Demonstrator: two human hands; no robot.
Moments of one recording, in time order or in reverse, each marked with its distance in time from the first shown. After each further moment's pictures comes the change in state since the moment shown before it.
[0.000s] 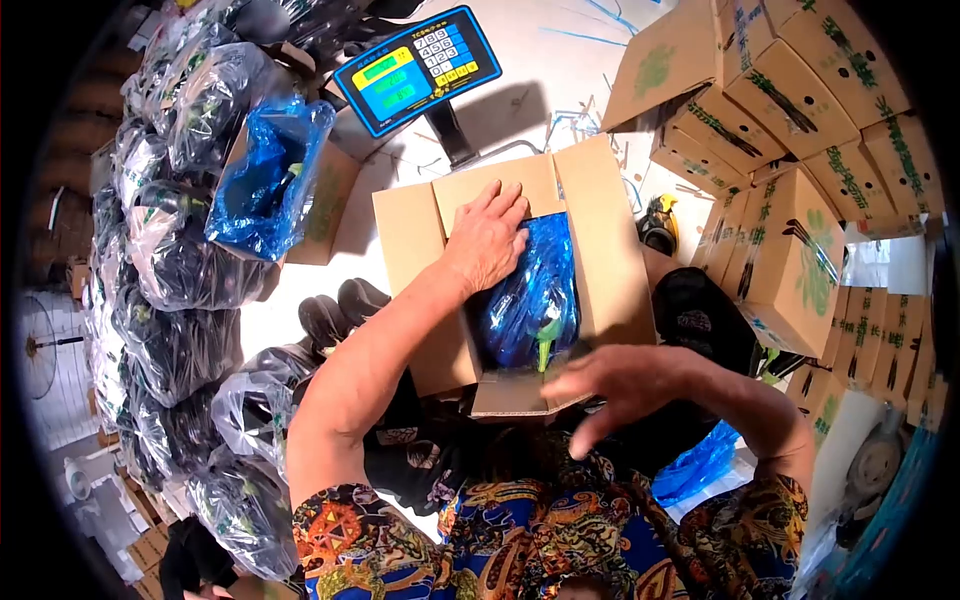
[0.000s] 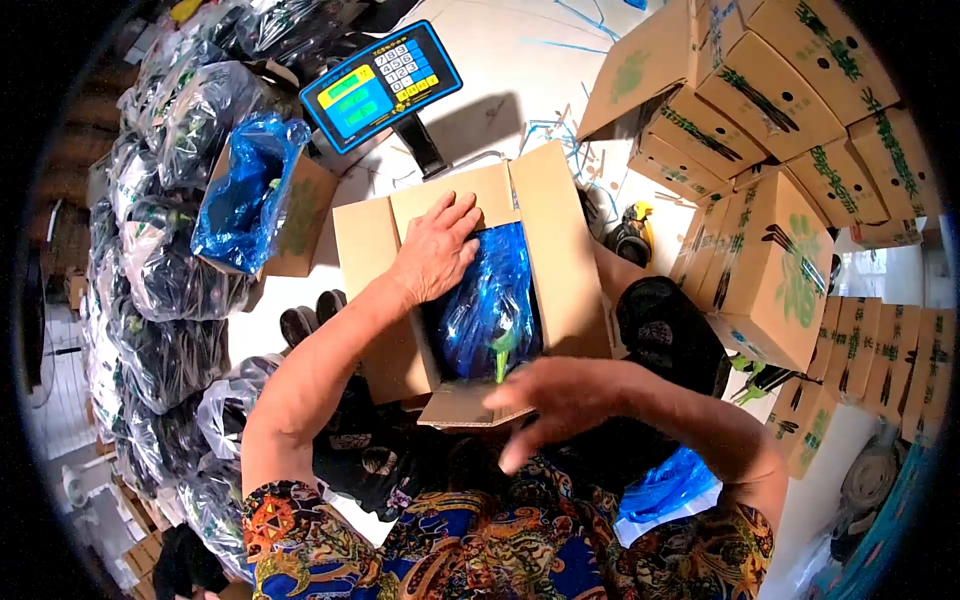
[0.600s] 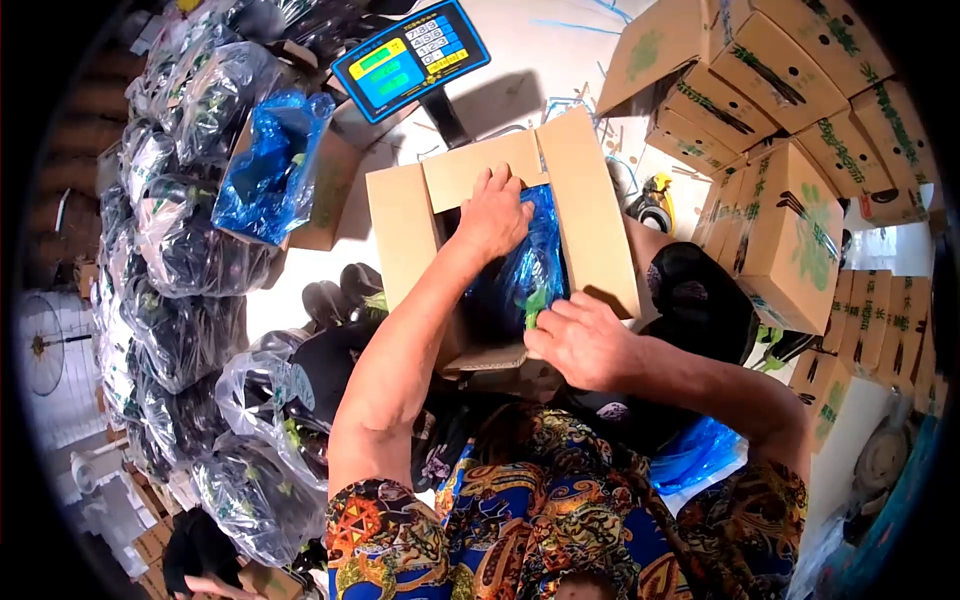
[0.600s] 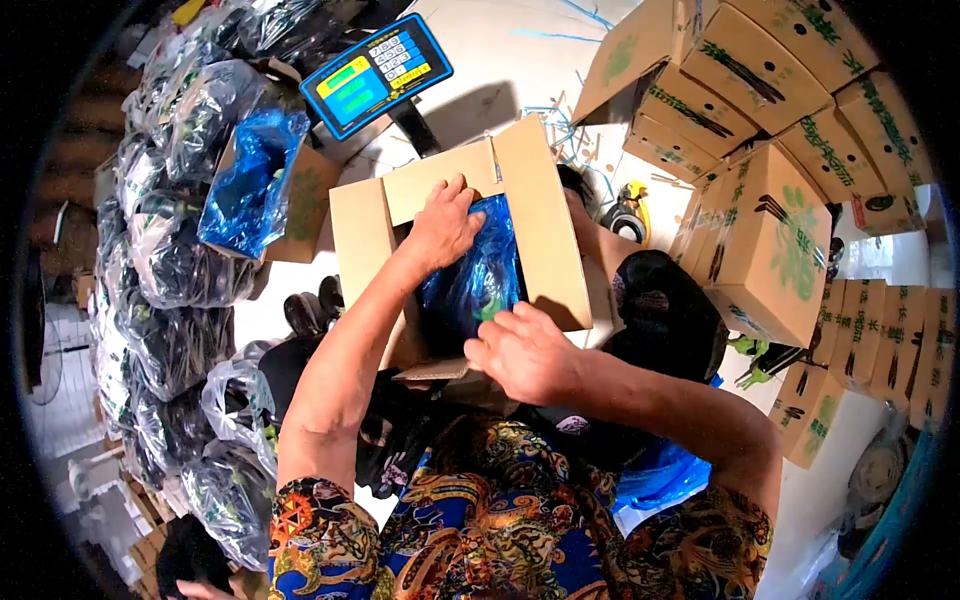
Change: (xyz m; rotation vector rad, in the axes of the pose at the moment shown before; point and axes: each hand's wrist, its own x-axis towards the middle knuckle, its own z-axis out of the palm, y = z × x) left_hand 0.014 0.026 0.013 -0.122 -0.102 -0.253; right_hand 0.016 0.011 0.050 -0.575 0.628 -0.193
